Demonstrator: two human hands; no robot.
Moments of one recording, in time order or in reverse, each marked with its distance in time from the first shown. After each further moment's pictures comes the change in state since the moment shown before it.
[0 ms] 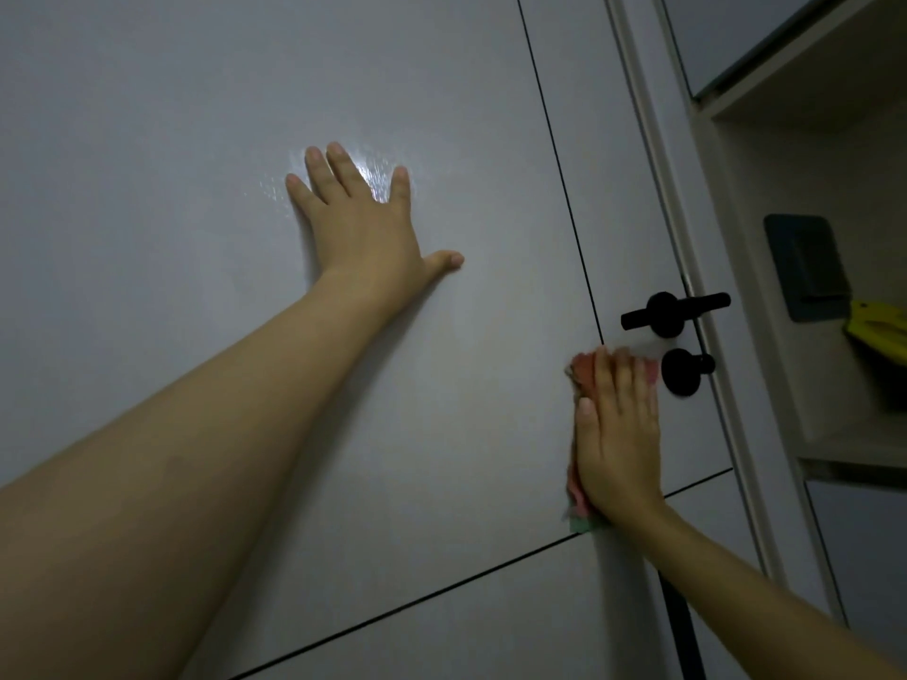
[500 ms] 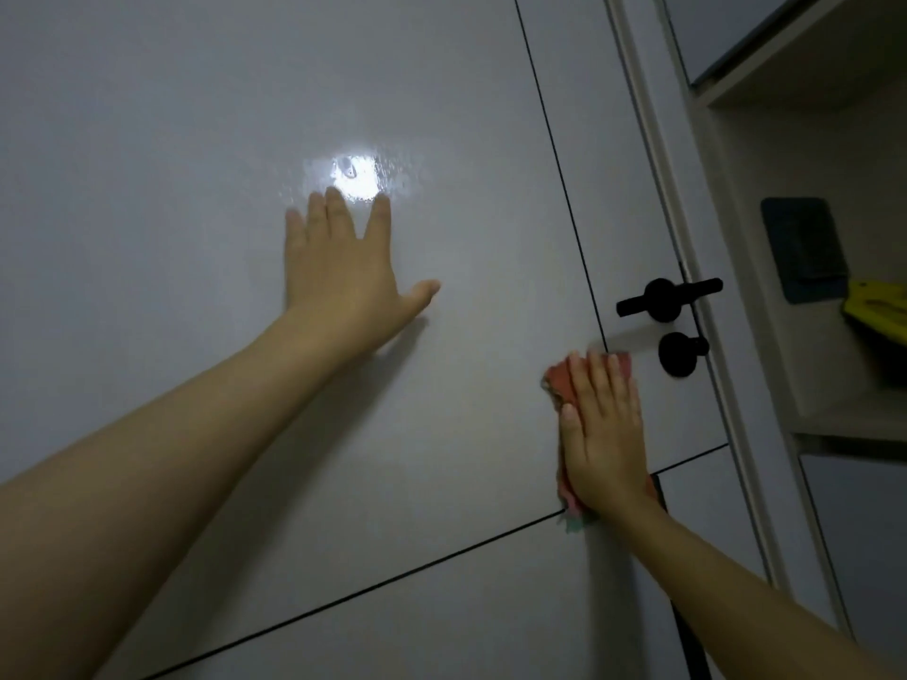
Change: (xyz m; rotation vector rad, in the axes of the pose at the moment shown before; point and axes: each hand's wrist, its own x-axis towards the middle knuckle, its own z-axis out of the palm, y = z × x) left_hand -0.047 -0.032 -0.022 -0.096 -0.091 0.096; right_hand -0.022 -0.013 -0.003 0.016 -0.051 -0.065
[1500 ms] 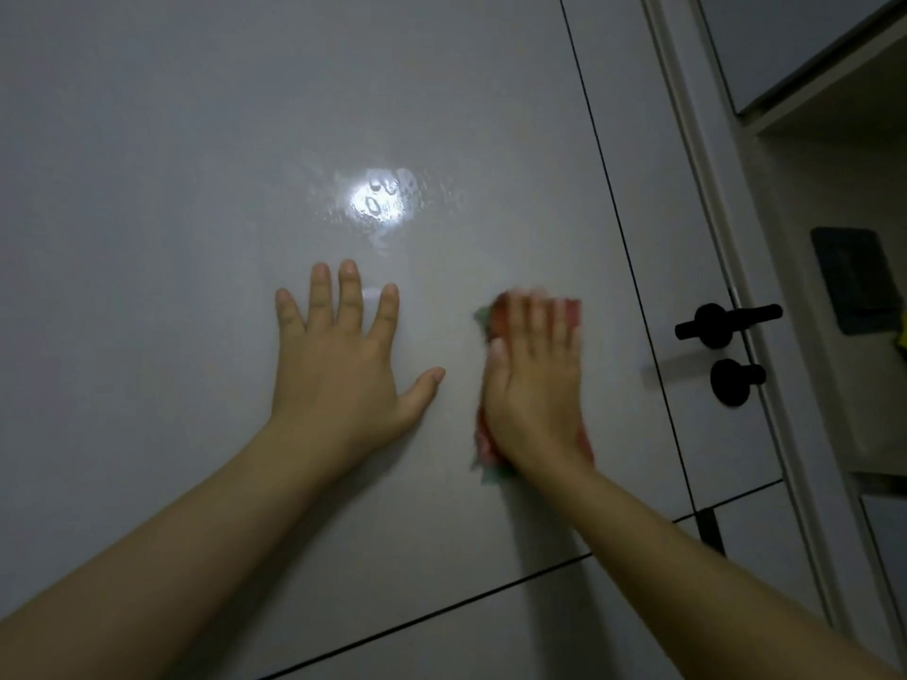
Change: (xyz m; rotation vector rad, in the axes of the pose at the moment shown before) left_hand -0.058 -0.043 0.030 0.139 -0.045 0.017; right_hand 0.064 -0.131 0.024 -0.037 0.085 -0.004
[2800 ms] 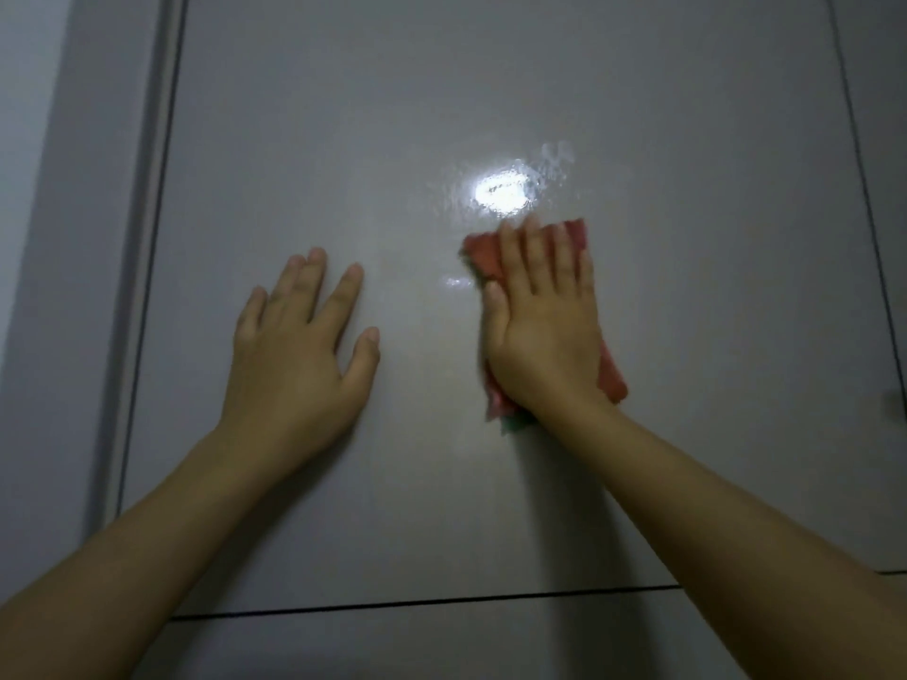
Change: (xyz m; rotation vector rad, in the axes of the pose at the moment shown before) left_hand -0.099 -0.180 0.004 -0.269 0.254 -0.254; right_hand 0.005 -0.184 0.015 -0.006 -0.038 -0.317
